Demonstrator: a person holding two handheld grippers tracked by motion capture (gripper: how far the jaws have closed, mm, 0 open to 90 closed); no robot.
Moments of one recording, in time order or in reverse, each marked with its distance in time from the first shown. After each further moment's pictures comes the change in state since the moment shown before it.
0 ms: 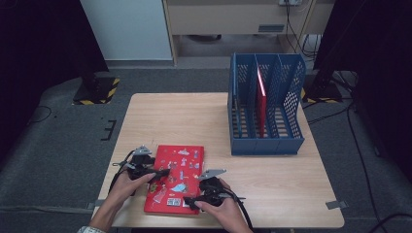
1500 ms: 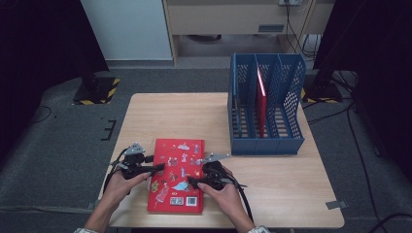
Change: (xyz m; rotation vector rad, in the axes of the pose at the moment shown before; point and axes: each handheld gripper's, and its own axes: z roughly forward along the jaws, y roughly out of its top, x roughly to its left) left arm -0.008 0.011 -0.031 -0.085 0.029 0.033; right arm -0.027 0.036 -0.002 -0.078 -0.090 0.058
